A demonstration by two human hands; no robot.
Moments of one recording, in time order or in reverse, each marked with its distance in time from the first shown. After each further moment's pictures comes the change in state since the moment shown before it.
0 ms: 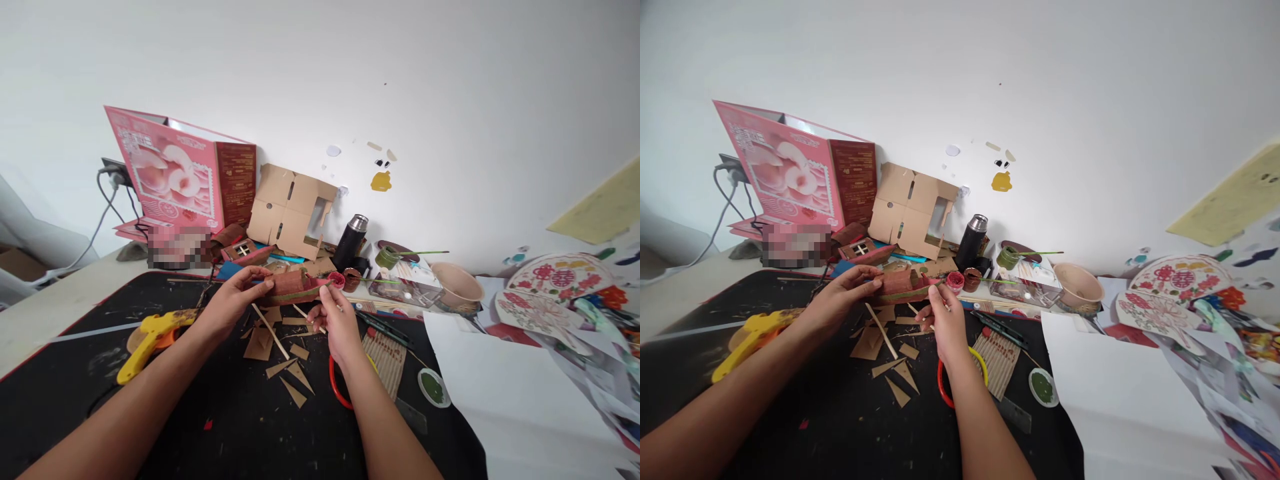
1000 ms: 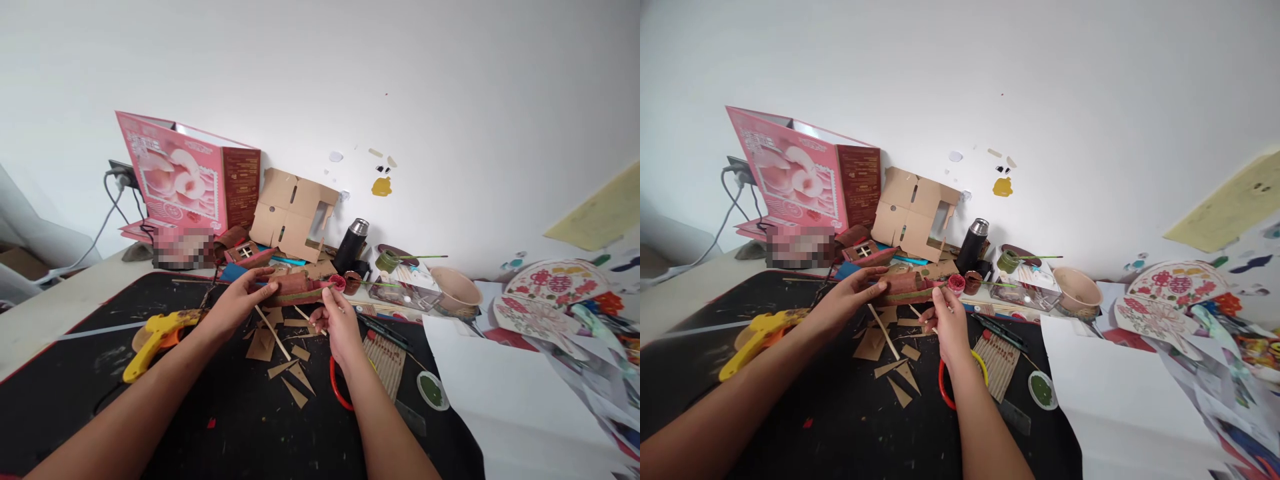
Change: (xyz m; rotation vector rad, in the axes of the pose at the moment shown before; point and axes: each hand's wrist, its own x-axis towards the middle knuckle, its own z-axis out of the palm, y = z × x) left_hand -0.001 0.000 -0.002 0.091 -0.036 0.020; right_hand 0.002 0.003 -0.002 -0.021 0.019 0.001
